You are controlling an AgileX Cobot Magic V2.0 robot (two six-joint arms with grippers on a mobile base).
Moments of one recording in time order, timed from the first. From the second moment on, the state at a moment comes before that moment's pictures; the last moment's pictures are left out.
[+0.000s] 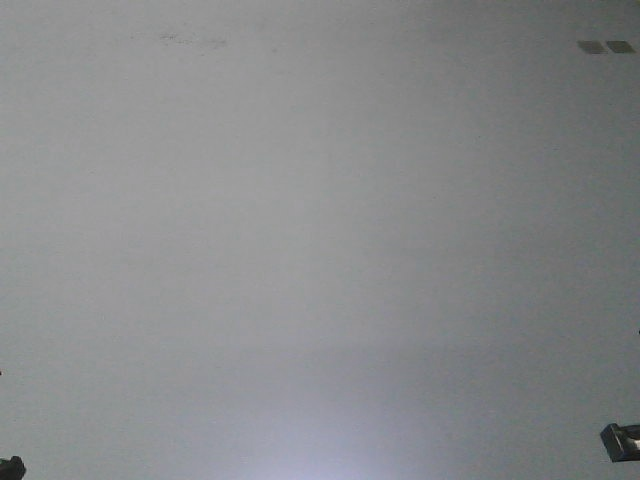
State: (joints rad) left arm -0.13 -0.01 0.03 -0.02 0.32 0.07; right arm 0.09 -0.01 0.03 -0.12 0.13 0.05
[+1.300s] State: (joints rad) left arm -0.13 -0.01 0.03 -0.02 0.32 0.07; right arm 0.09 -0.01 0.03 -0.12 0.13 0.05
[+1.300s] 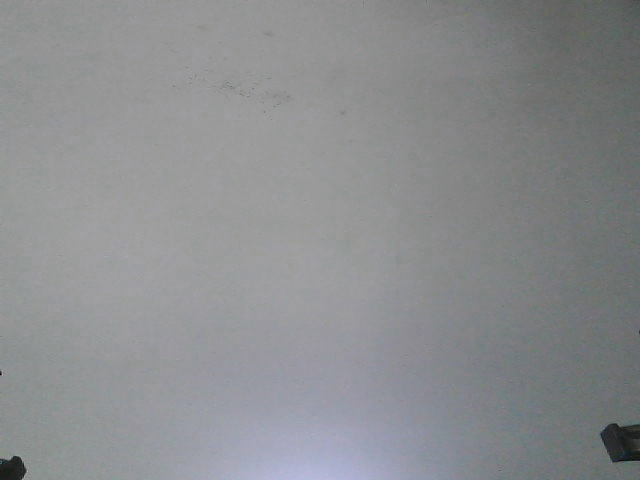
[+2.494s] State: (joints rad) left arm -0.13 -0.01 0.03 -0.02 0.32 0.07; right arm 0.09 -0.01 0.03 -0.12 0.13 0.05
